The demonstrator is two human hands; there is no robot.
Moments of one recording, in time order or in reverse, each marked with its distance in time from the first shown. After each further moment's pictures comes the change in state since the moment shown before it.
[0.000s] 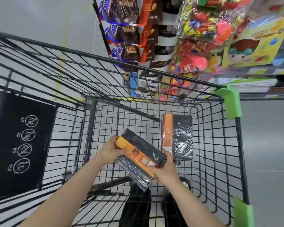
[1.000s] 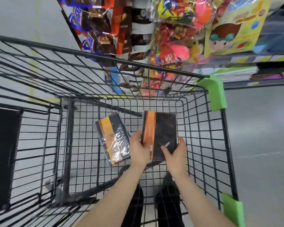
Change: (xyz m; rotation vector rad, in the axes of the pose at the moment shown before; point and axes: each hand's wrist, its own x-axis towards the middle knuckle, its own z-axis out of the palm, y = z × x) left_hand 0.025 0.045 0.152 -0.180 0.322 0.313; right_hand 0.038 0.012 -0.055 0.018 0.482 -0.167
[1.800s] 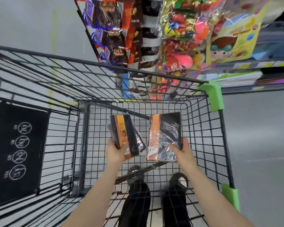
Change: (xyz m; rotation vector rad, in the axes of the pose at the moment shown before) left_hand 0.000 -0.026 -0.103 0.104 0.121 -0.289; right_hand -0.024 -0.034 -0.030 0.229 -0.300 0.036
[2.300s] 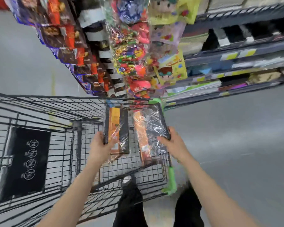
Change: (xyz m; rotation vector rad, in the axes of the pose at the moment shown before) left_hand -0.149 0.134 -0.037 0.065 -0.084 0.301; right_hand -0.099 -0.117 -0.129 -0.148 -0.067 -0.203
